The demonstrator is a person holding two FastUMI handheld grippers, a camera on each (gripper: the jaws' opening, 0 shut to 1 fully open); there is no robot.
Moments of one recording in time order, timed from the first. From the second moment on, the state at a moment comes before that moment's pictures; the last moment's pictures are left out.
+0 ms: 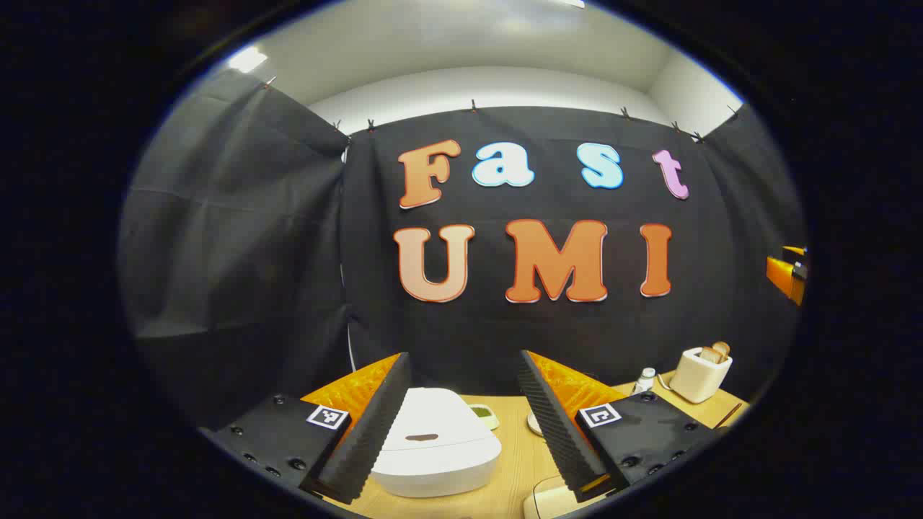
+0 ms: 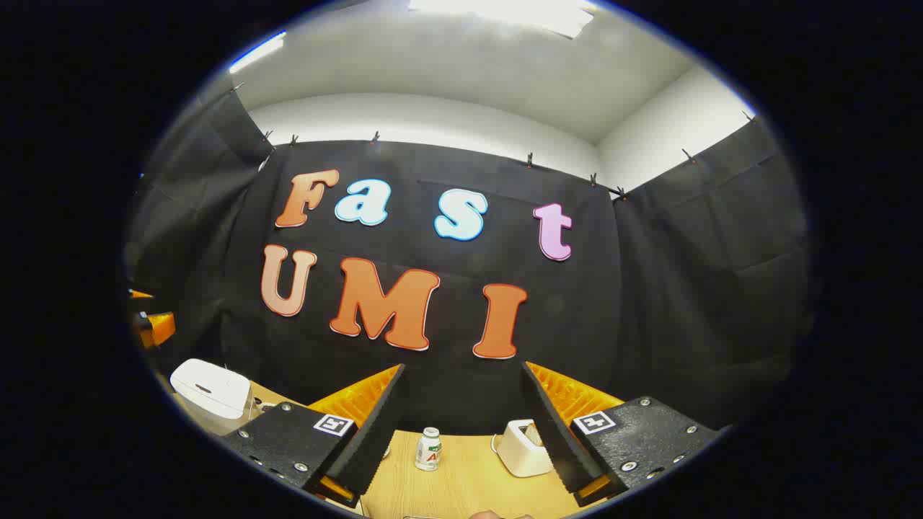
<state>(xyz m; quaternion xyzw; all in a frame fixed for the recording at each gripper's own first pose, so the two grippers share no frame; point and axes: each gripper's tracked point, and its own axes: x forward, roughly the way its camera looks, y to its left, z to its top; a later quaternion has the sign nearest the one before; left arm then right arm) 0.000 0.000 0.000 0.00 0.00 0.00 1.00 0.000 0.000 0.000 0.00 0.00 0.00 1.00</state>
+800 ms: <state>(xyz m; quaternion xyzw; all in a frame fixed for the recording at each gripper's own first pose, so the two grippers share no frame) -0.003 0.003 0.041 0.01 -0.01 0.01 1.00 0.009 0.013 -0.021 0.03 0.04 0.03 1.00</state>
